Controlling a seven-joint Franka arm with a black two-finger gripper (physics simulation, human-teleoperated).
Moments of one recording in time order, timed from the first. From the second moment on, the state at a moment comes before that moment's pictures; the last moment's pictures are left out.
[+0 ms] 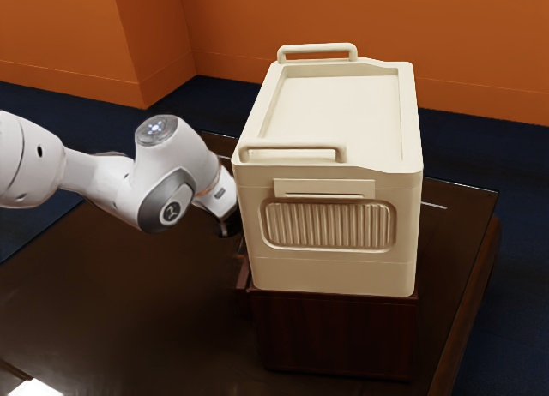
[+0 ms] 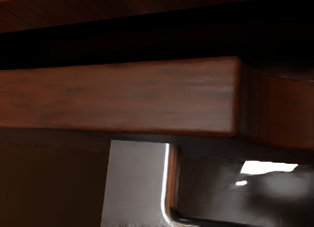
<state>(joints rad) -0.43 0.10 0.28 -2.27 -0.01 2.84 1.01</state>
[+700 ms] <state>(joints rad) -0.50 0.02 0.32 -2.46 -0.07 3.05 1.01</state>
